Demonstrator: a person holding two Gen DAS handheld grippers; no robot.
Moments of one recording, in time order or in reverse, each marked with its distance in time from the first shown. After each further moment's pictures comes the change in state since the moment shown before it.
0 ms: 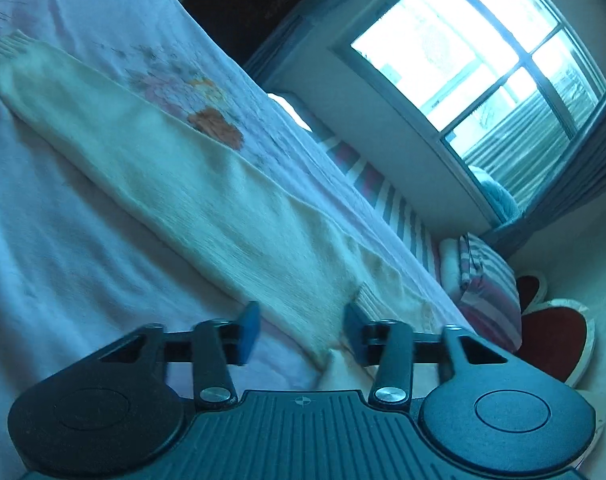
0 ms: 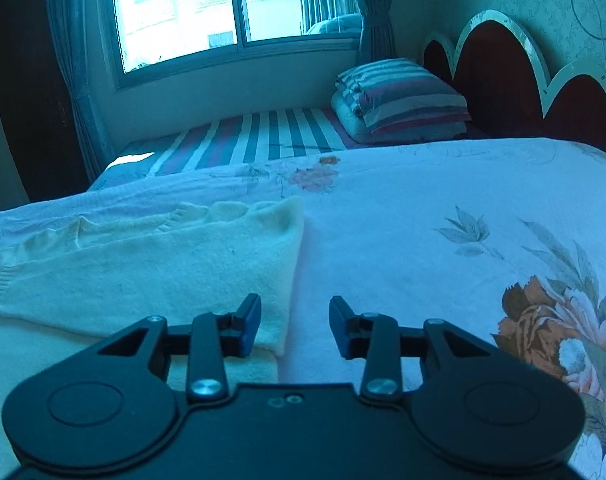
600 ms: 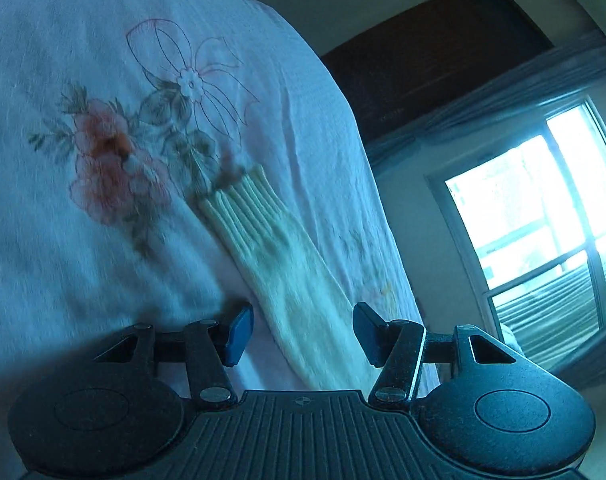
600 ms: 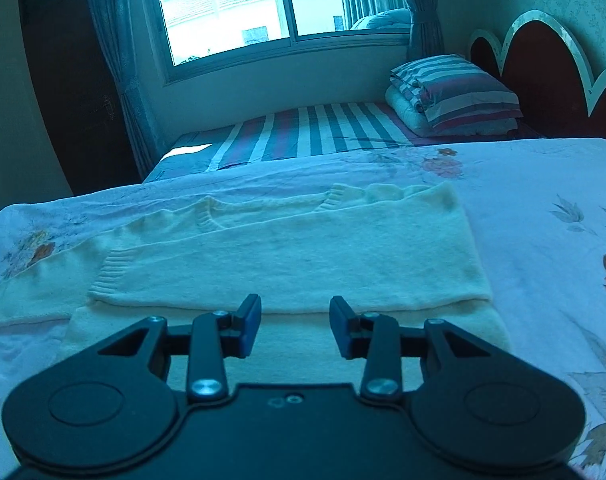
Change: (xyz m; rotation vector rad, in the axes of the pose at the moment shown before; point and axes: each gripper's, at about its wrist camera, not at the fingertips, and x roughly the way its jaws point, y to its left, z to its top) left arm -0.043 0.209 0.115 -0.413 -0.217 0.075; right arm -0.021 0.137 -0.013 -0.007 0.030 0.113
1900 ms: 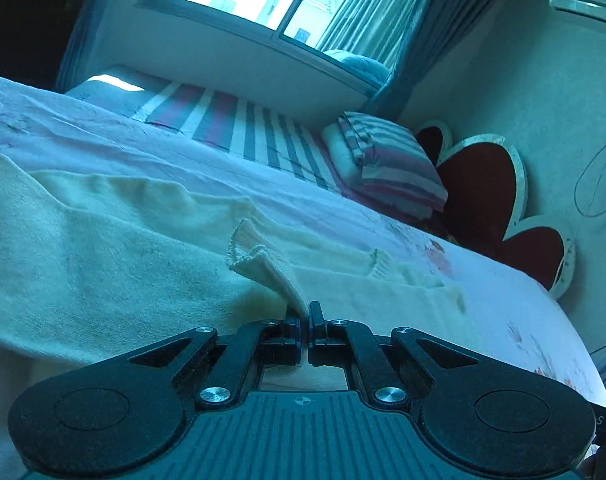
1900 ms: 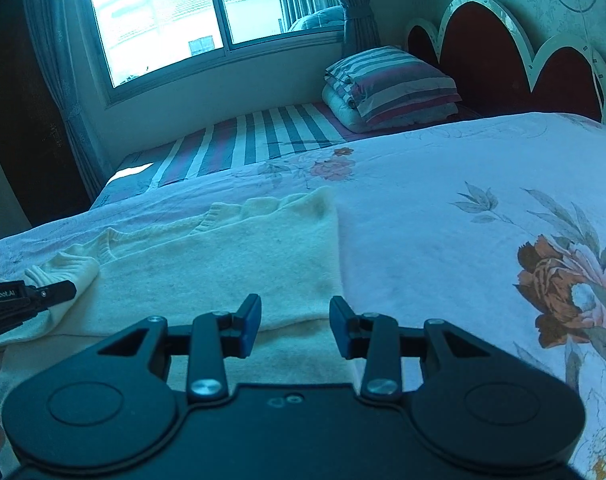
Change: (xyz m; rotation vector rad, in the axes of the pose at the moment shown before) left arm 0.012 -0.257 -0.318 0.883 0.500 -0.362; right arm -0.011 -0.104 0.010 0.121 -0.015 -0.124
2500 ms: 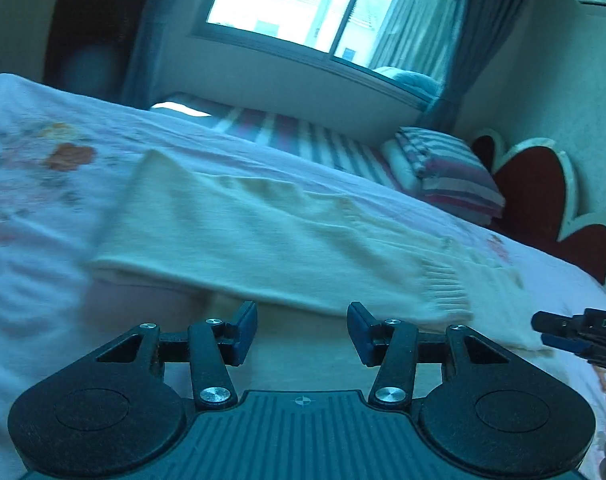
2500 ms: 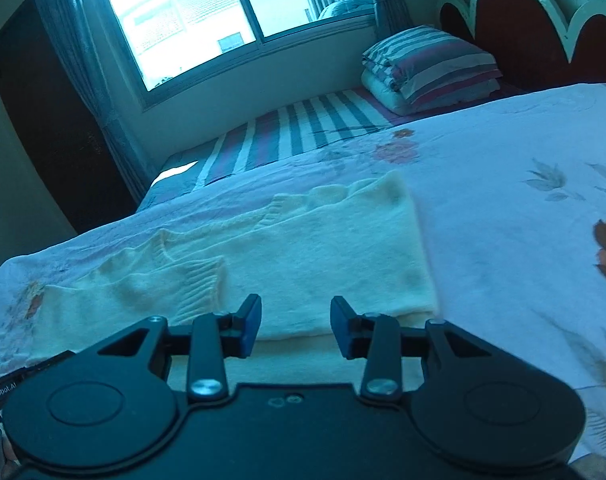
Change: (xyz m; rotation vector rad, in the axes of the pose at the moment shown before) left arm -0.083 0.044 -0.034 0.012 -0.081 0.248; right arm 0.024 0.035 -0.002 0.051 0.044 0.185
